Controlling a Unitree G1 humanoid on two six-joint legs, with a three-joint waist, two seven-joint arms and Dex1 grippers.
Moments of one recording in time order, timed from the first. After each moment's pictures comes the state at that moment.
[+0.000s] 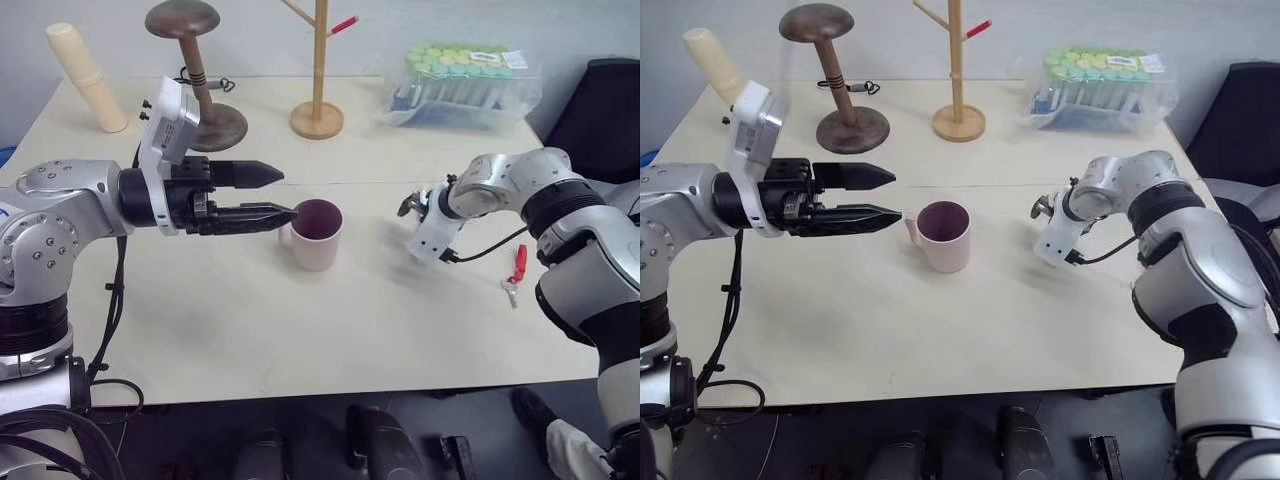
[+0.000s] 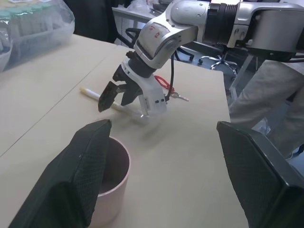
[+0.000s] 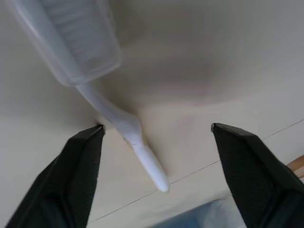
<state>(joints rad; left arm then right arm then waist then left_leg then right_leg) -0.81 0.85 0.15 -0.27 -0.88 1.03 -0.89 -1.47 -0.61 0.97 1.24 -1.03 -0.90 0.53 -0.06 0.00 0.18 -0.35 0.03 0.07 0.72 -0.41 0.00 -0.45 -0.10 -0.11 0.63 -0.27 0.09</state>
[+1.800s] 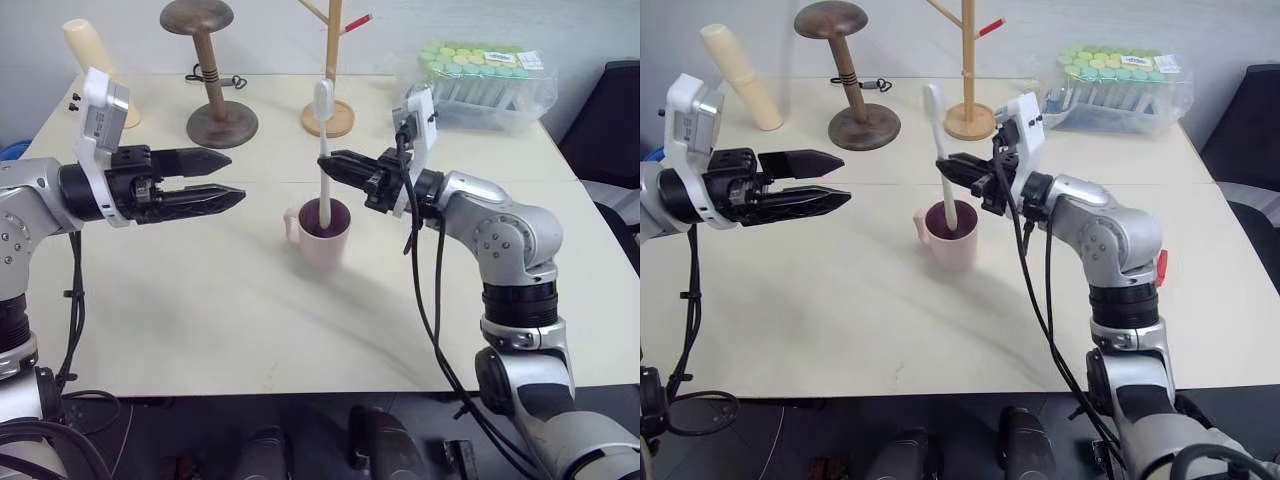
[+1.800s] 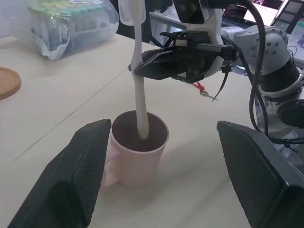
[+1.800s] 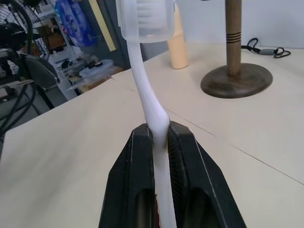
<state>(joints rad) -0.74 0.95 0.24 -0.12 -0.83 0.94 -0.99 -0.88 -0.30 -0.04 -0.04 0.64 0.85 0.61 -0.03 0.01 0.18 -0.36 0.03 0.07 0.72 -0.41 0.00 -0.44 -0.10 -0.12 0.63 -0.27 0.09</state>
